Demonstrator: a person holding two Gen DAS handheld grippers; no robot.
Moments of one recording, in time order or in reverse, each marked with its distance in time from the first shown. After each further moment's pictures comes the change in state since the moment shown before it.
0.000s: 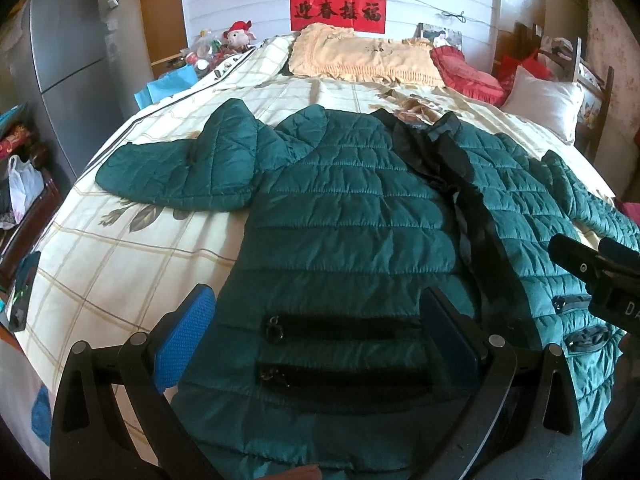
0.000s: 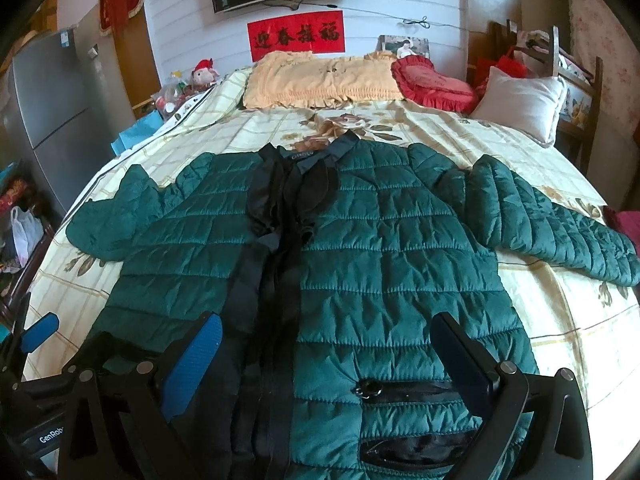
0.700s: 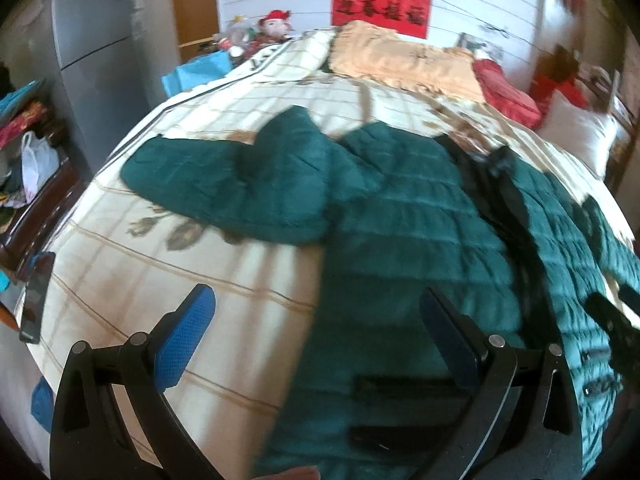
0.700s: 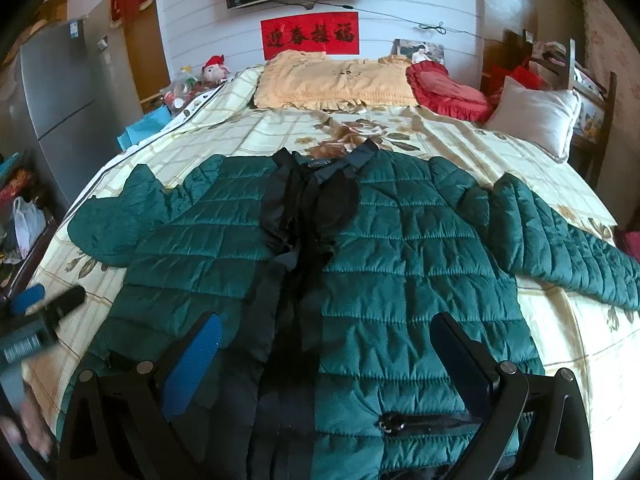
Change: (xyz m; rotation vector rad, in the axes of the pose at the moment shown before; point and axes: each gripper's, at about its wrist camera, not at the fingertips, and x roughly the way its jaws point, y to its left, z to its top) left arm 0.024 0.078 0.047 -0.105 0.034 0.061; right arm 0.017 0.018 0.021 -0.045 -0.007 0.009
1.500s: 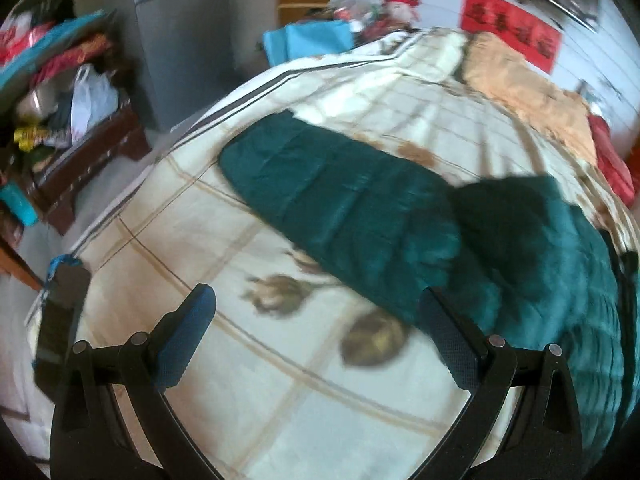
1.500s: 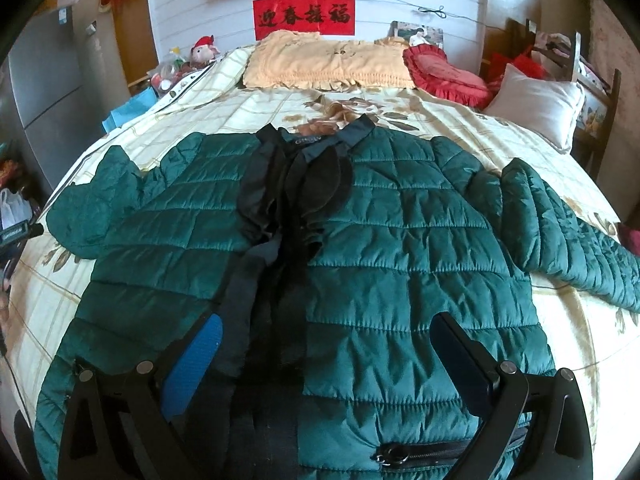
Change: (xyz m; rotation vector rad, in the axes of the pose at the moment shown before) left arm 0.112 0.189 0.065 -0.256 0.081 0.181; right arm 0.041 -0.005 0.002 -0.004 0.067 -0.028
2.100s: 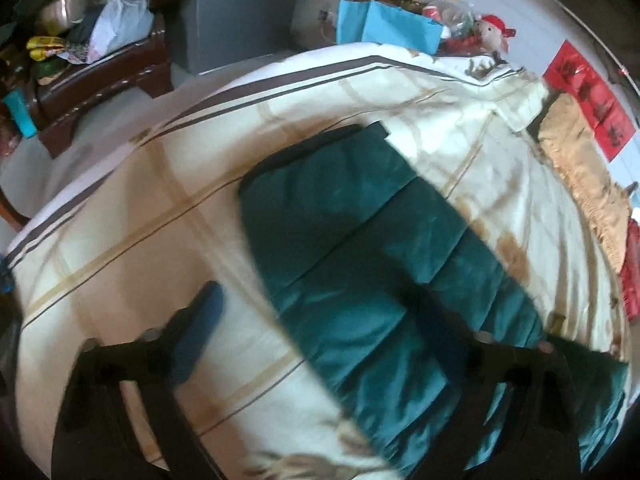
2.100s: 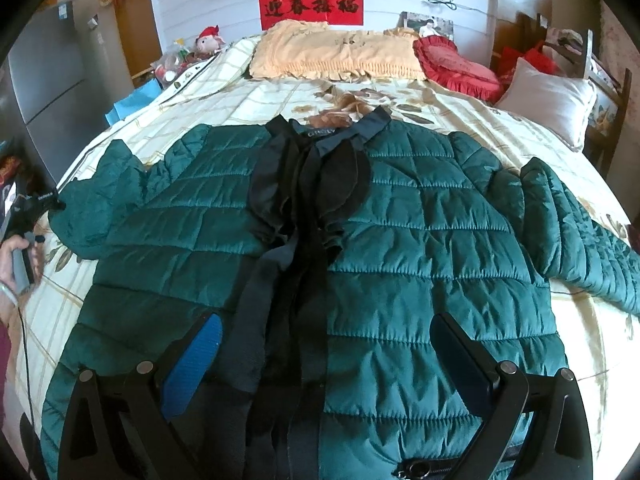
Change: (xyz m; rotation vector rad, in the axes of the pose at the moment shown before) left arm 0.104 0.052 0.073 -0.285 0.063 -0.011; right arm 0.016 0.009 0.011 -0.005 0.040 0.023
